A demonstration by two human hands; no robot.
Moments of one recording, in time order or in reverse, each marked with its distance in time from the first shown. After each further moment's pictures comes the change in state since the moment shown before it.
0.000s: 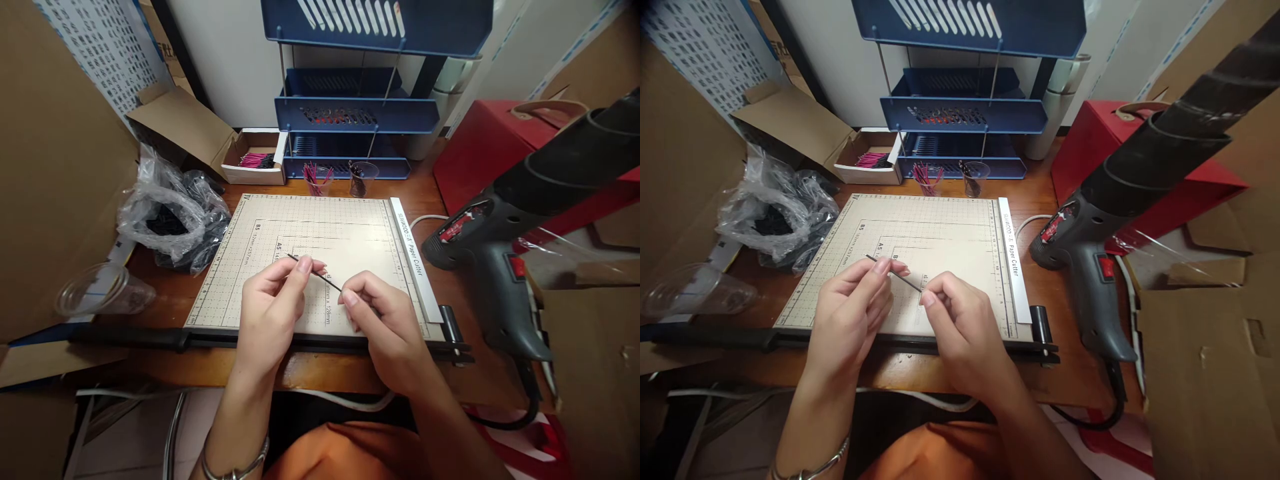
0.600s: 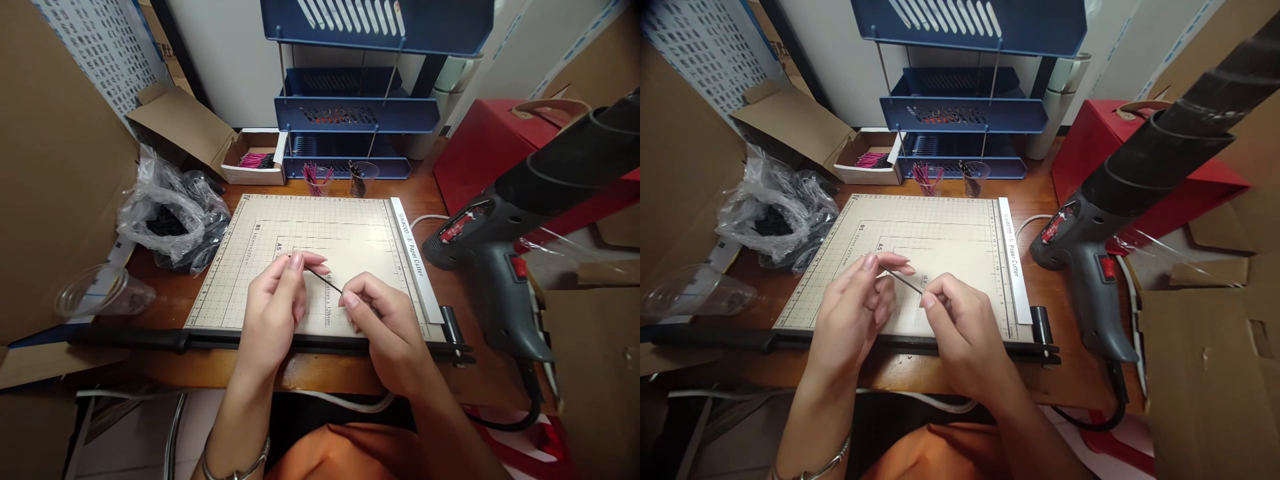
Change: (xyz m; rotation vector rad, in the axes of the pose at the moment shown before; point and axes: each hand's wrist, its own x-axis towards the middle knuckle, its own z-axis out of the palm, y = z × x) left_hand 0.002 0.001 0.002 0.017 -0.020 0.059; right_hand 0.000 0.000 0.001 0.002 -0.005 0.007
